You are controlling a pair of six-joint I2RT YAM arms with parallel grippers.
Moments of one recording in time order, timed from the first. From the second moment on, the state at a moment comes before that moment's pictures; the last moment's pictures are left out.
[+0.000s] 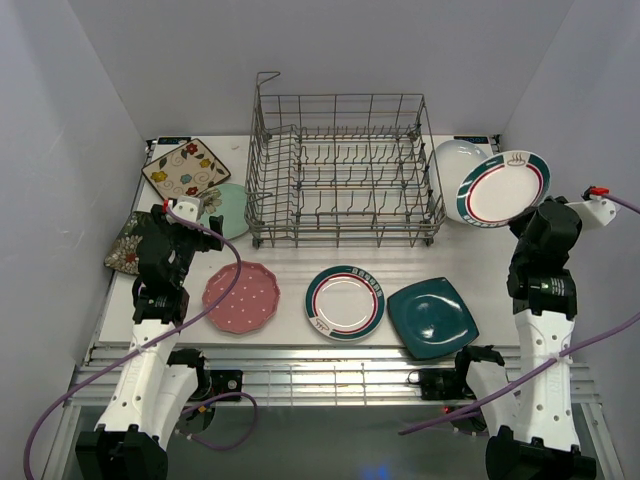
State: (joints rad) left arm -0.02 0.72 0.51 0.18 0.15 0.18; right arm -0.14 0.74 0.92 -0.44 0.40 0.56
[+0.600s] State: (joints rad) left arm -0.02 0.77 0.54 0.16 0.17 0.16; right arm -0.14 0.85 0.98 -0.28 0.13 0.49
